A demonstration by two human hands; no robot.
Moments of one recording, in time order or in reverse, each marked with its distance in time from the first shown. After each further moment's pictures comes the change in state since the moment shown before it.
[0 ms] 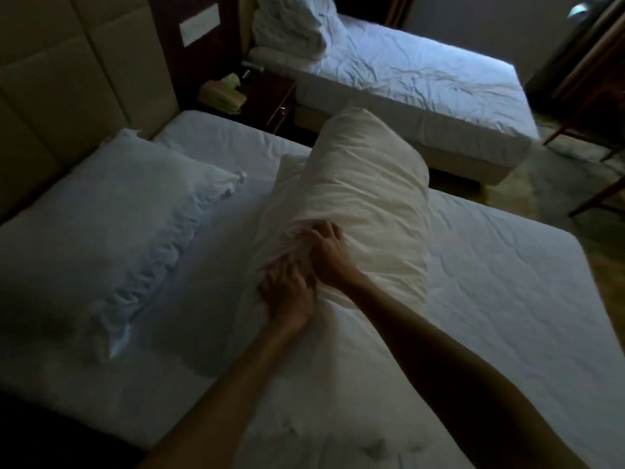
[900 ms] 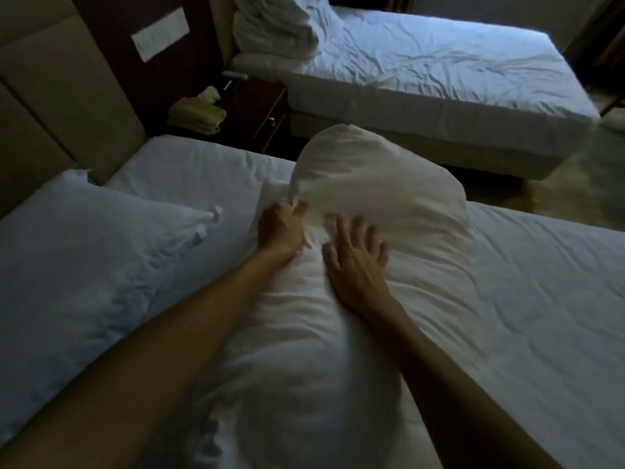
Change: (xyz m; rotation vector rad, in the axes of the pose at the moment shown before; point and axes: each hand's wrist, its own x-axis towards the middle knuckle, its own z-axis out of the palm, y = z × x) left_hand 0.322 0.095 0.032 -0.113 0.170 0.010; right_hand 0.154 0.147 0.020 0.052 0.061 0.364
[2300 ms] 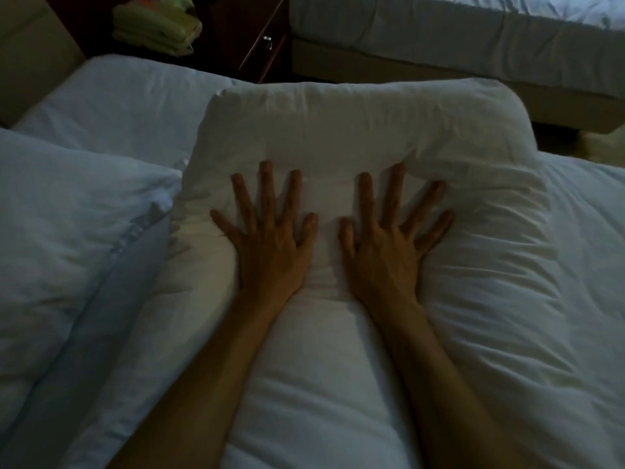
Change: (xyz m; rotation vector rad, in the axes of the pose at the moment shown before) left_hand 0.088 -0.169 0.154 0.498 0.191 0.300; right_hand 0.120 0.045 0.167 -0.370 0.346 0.066
